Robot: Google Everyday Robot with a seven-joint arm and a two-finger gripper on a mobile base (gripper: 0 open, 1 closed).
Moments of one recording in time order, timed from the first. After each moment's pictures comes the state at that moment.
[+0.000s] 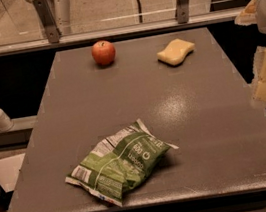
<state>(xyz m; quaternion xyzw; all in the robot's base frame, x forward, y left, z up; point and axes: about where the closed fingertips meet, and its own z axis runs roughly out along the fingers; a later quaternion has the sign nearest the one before) 0.438 -0.217 0.976 -0.60 0.78 -0.03 0.16</state>
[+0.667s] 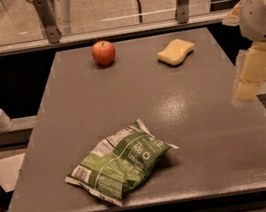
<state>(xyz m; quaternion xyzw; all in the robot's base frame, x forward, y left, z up) 0.458 -0.201 0.966 -0.60 0.78 -0.04 0.19</state>
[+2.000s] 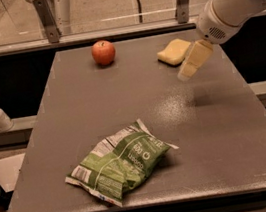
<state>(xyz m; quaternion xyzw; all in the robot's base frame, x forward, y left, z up) 0.616 -0.184 0.900 -0.51 0.81 0.01 0.30</state>
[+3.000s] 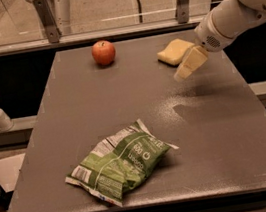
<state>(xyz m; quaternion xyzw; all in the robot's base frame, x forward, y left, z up) 0.651 -0.188 0.864 -0.46 0.82 0.05 0.33</state>
